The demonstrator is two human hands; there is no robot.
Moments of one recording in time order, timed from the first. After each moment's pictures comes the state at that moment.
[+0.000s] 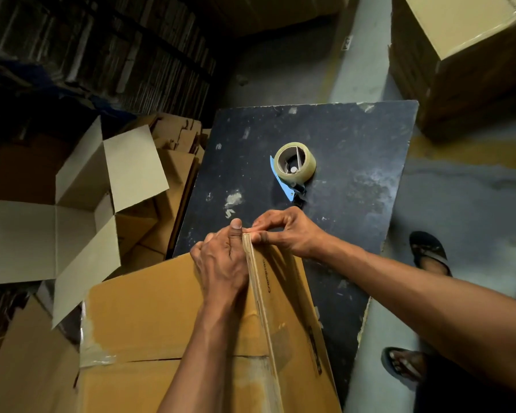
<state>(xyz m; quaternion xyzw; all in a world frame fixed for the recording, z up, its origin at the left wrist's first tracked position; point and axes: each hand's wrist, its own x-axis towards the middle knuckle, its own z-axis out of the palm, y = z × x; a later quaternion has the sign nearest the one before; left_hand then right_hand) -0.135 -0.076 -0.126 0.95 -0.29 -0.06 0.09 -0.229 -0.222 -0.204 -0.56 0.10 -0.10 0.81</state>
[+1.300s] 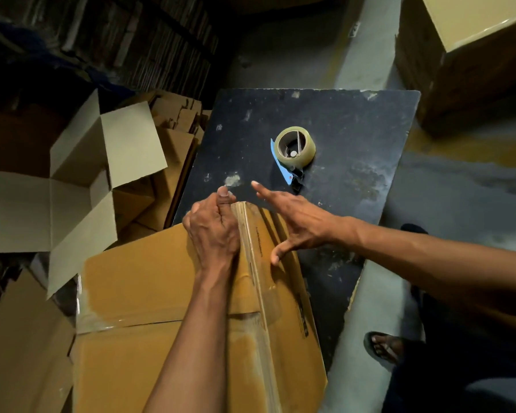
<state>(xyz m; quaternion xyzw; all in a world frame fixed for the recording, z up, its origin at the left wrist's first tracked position) -0.140 -0.092 -0.111 0.94 -0.28 0.03 0.18 -0.241 -0.239 -0.219 -0.84 -0.02 -0.03 0.53</state>
